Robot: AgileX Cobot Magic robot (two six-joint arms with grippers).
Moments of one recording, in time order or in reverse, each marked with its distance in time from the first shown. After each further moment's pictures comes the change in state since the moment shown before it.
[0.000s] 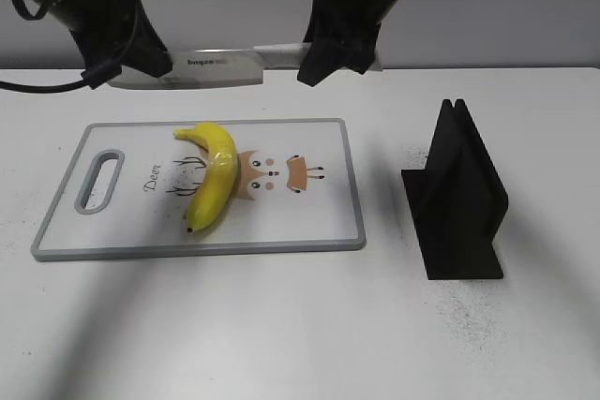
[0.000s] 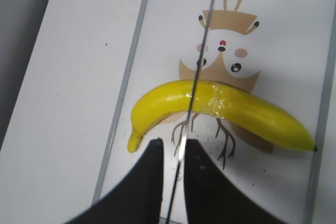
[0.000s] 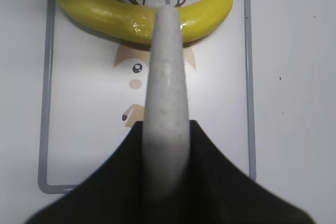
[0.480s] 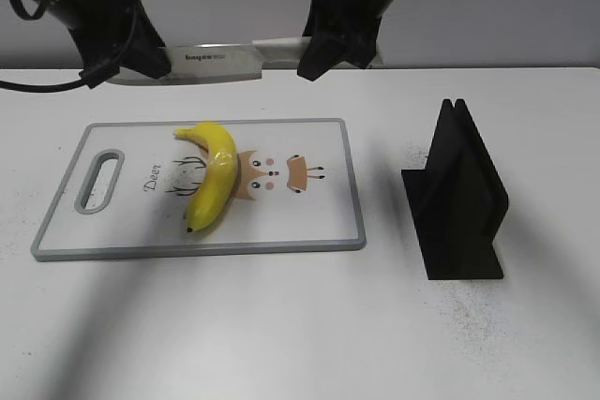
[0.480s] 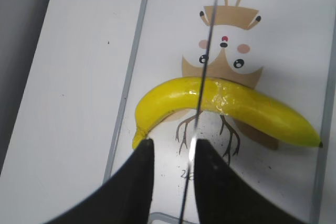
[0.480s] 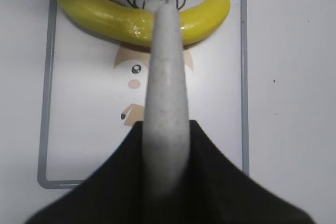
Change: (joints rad) left arm 0.000 -0.004 0.000 0.007 -0.013 0.010; right arm 0.002 -0.020 0.000 -0.019 0.003 0.000
